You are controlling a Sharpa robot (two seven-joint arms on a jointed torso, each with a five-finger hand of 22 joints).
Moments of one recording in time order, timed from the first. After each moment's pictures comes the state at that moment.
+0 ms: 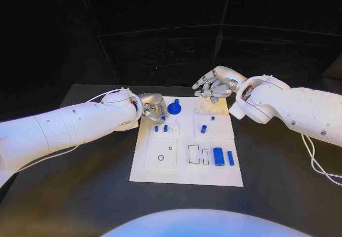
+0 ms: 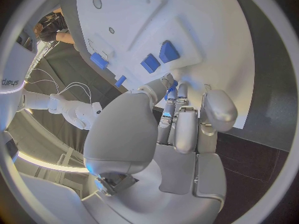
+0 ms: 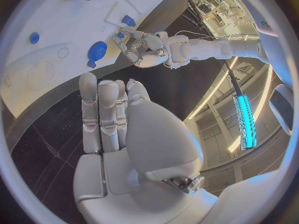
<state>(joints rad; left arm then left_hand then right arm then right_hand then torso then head) 1.23 -0.61 -0.11 1.21 -1.29 -0.07 -0.05 1.35 -0.14 0.47 -0.04 0.05 0.99 0.15 0.19 0.07 1.04 0.09 0.30 0.07 1.47 -0.01 1.38 1.17 0.12 1.44 0.09 1.08 1.14 1.29 -0.71 -0.05 1.37 -0.94 -0.23 0.06 1.61 0.04 -0.18 0.26 0.49 0.89 0.16 0.14 0.07 1.11 0.06 0.70 0.69 1.46 -0.01 0.70 0.96 0.16 1.12 0.09 0.93 0.71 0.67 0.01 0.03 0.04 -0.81</state>
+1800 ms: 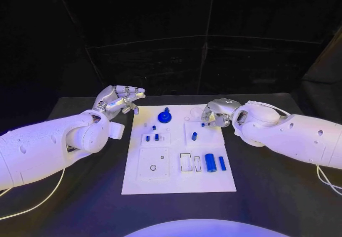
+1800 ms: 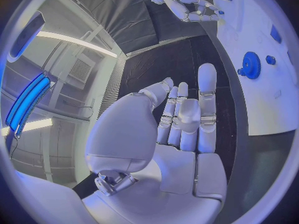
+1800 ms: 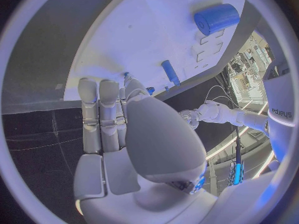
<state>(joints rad) 1.21 -0.84 -0.11 1.44 -0.05 -0.30 0.49 1.31 -0.08 0.45 -0.02 0.05 1.01 0.16 0.16 0.07 1.07 0.09 0.31 0.07 1.37 0.01 1.23 0.87 0.16 1.28 0.11 0.62 0.77 1.17 -0.79 -0.05 1.40 -1.62 -0.21 -0.12 1.66 -0.05 0.01 0.26 0.27 0.99 0.16 0.10 0.07 1.06 0.09 0.20 0.15 1.47 0.00 0.72 0.89 0.16 1.15 0.10 1.02 0.84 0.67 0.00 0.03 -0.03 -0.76</state>
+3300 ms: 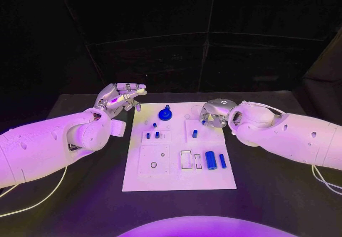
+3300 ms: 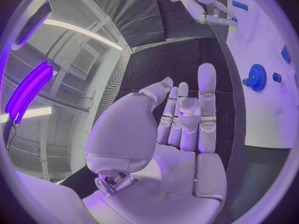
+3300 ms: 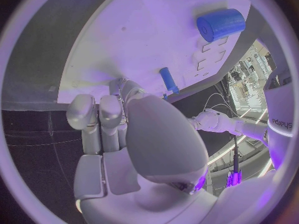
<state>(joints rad) 1.21 -0.85 -0.11 1.45 0.02 -0.26 0.51 1.31 -0.08 0.43 -0.03 0.05 1.01 0.17 0.16 0.07 1.07 0.09 0.32 0.07 1.34 0.01 1.21 0.83 0.16 1.27 0.11 0.60 0.76 1.16 -0.75 -0.04 1.40 -1.70 -0.19 -0.15 1.66 -0.07 0.27 0.18 0.20 1.11 0.15 0.09 0.07 1.20 0.07 0.17 0.06 1.47 -0.01 1.05 1.08 0.12 1.28 0.09 1.26 1.13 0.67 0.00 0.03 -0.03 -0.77</state>
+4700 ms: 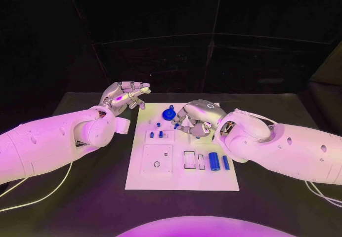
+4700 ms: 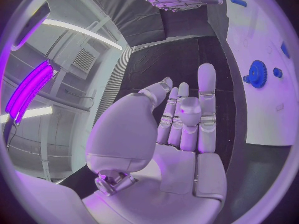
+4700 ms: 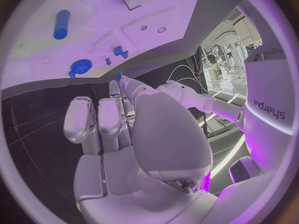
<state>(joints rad) 1.21 -0.83 -0.11 1.41 0.02 -0.25 0.51 1.31 -0.08 0.42 -0.02 0.05 1.01 0.17 0.16 0.07 1.06 0.10 0.33 0.07 1.33 0.01 1.20 0.81 0.16 1.26 0.11 0.59 0.76 1.15 -0.75 -0.04 1.68 -1.62 -0.41 -0.08 1.55 -0.11 0.40 0.10 0.19 1.13 0.15 0.08 0.07 1.23 0.07 0.15 0.07 1.47 -0.01 1.15 1.13 0.10 1.33 0.09 1.34 1.23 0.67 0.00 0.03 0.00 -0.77</state>
